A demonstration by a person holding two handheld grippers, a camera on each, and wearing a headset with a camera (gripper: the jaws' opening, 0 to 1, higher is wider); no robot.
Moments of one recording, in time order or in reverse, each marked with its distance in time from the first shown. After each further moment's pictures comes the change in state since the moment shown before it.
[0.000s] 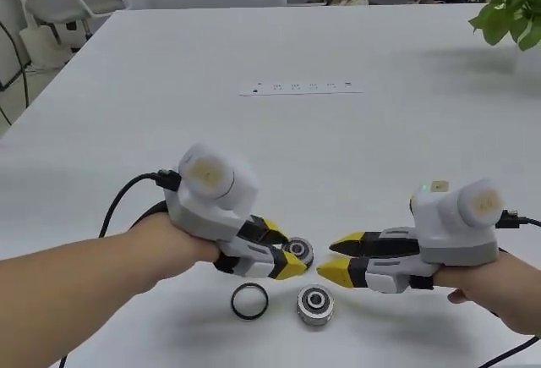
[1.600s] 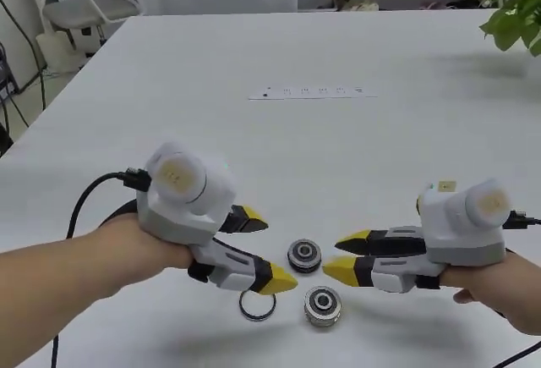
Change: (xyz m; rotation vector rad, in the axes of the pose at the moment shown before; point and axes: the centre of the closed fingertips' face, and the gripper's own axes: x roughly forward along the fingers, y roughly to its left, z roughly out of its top) left arm -0.038 -0.005 -0.002 0.057 -0.013 0.040; right arm 0.000 0.001 0.006 -0.023 -0.012 0.005
